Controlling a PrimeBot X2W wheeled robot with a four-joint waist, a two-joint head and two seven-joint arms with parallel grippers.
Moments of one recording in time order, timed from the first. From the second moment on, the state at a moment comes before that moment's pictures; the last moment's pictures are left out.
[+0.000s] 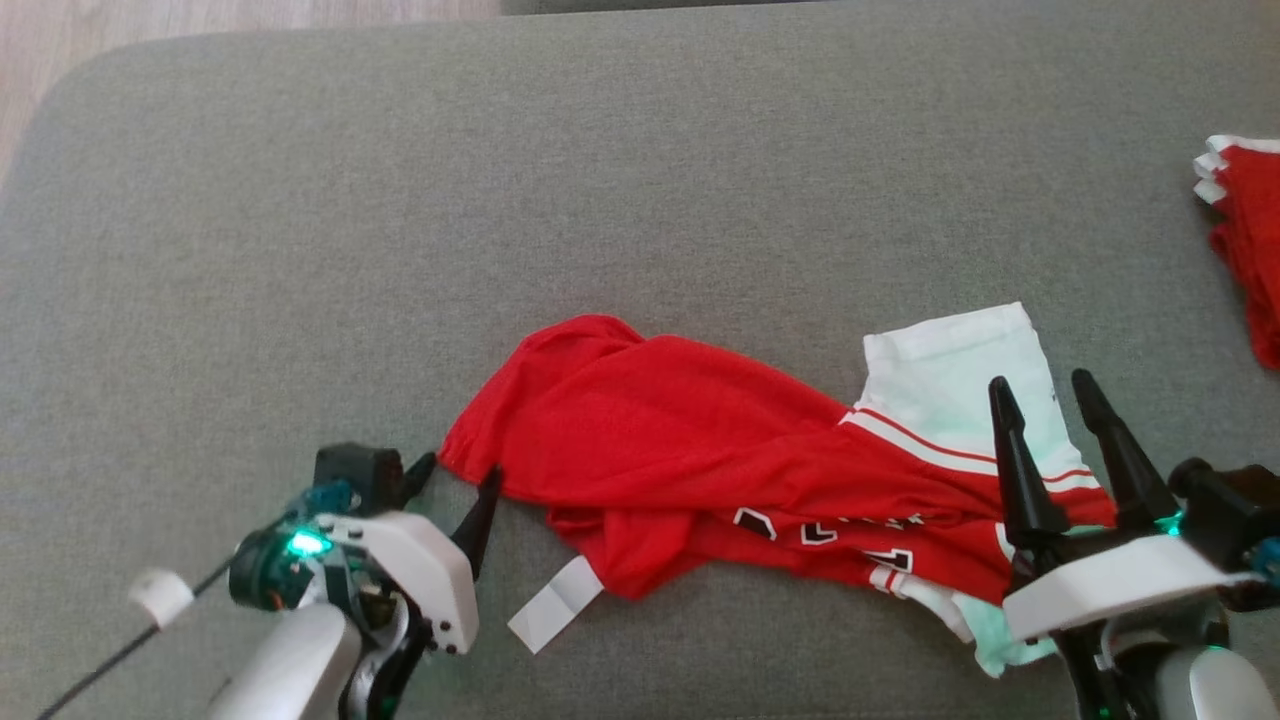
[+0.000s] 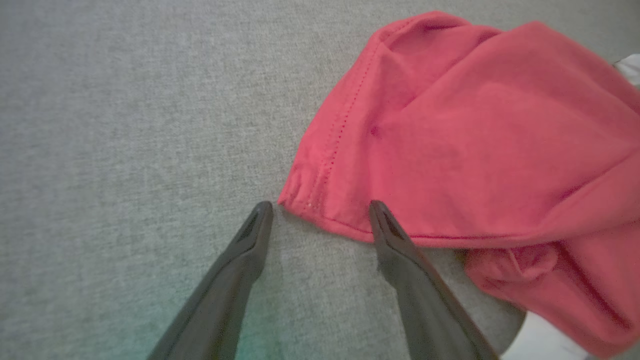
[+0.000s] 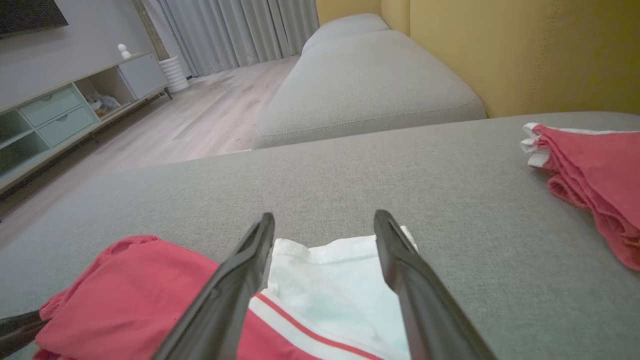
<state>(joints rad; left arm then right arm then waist) -0.25 0.30 -0.55 0.31 -0.57 0.07 0.27 0.09 -0.04 0.01 -0.16 0.22 0.13 0.09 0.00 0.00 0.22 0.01</state>
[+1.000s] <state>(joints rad) -0.32 0.28 -0.57 0.27 -0.59 0.02 0.20 -0.35 -0.18 -0.09 0.43 0.25 0.13 0.42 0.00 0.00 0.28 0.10</state>
